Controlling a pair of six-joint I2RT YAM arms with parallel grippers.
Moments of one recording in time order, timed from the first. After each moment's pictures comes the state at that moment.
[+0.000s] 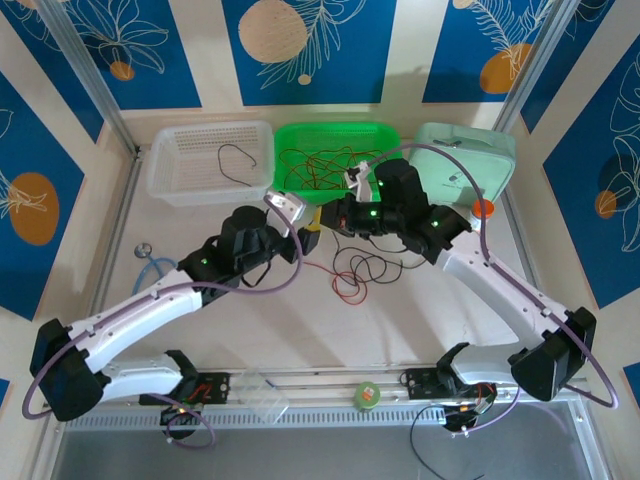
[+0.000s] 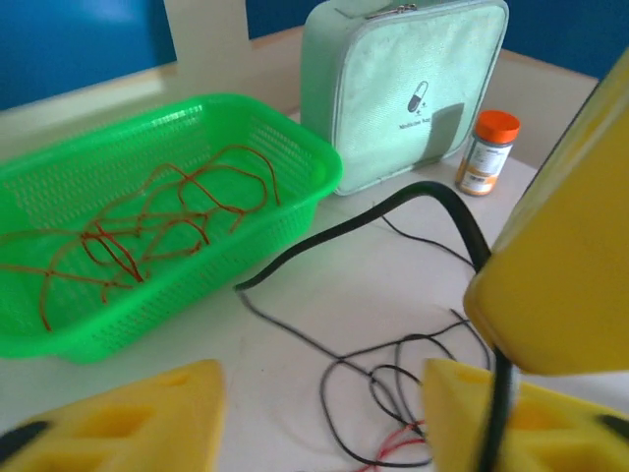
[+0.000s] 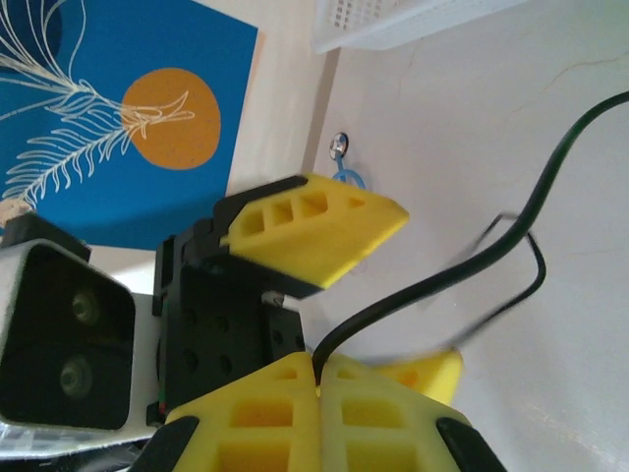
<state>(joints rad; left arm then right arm) -0.81 1.17 0.94 -0.07 -0.05 -0.06 0.64 1.26 1.26 -0.49 -0.51 0.90</state>
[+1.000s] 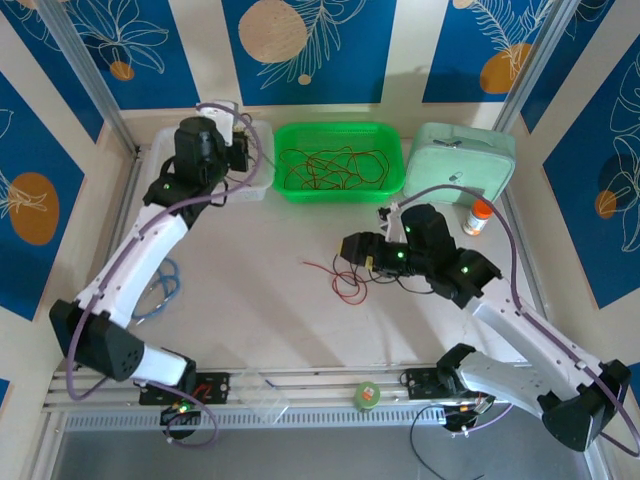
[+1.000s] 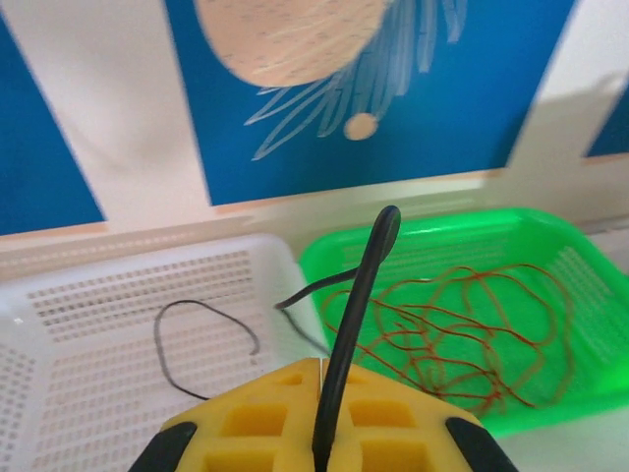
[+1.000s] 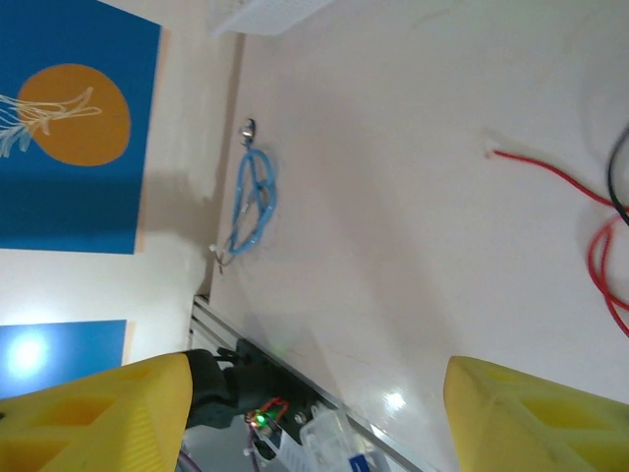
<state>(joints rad) -0.35 1.45 1.48 -0.34 -0.15 -0.08 0.64 0.94 0.91 -0.56 -0.38 0.90</state>
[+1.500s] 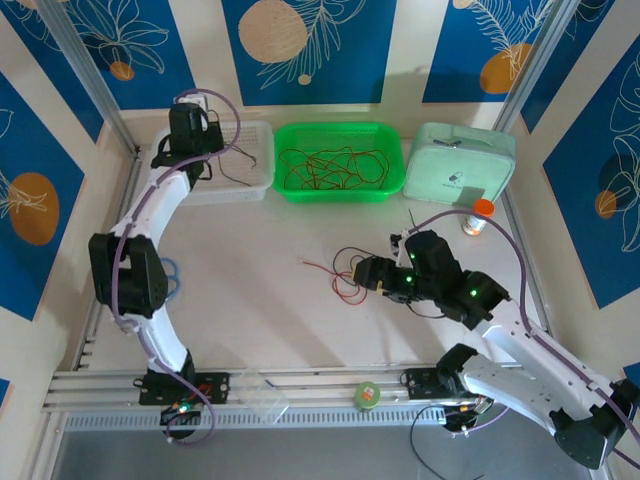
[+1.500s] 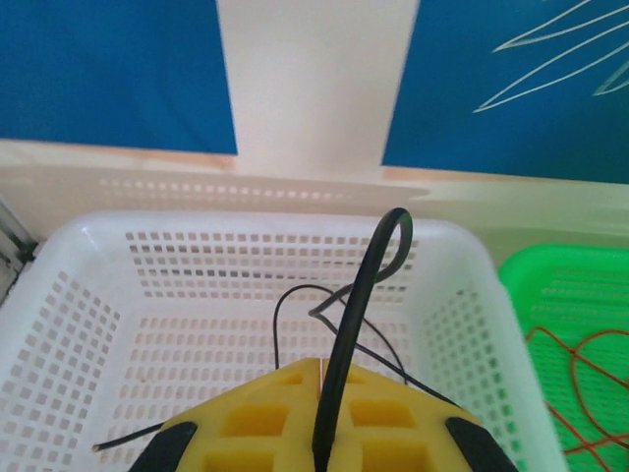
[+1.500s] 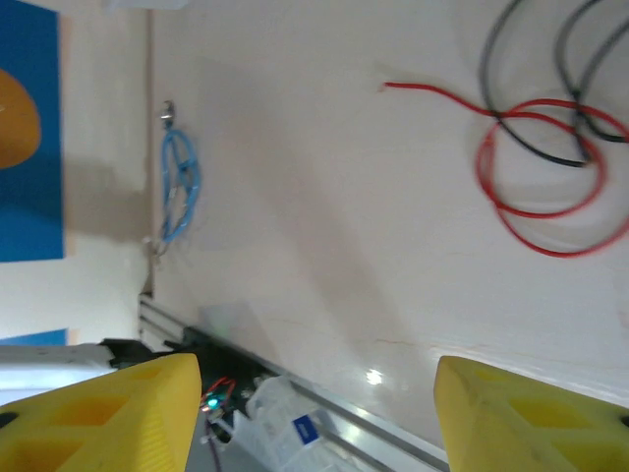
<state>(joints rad) -0.11 1.84 1.62 -0.21 -0.14 -0.15 0.68 0.80 0.79 -0.71 -0.25 0.96</state>
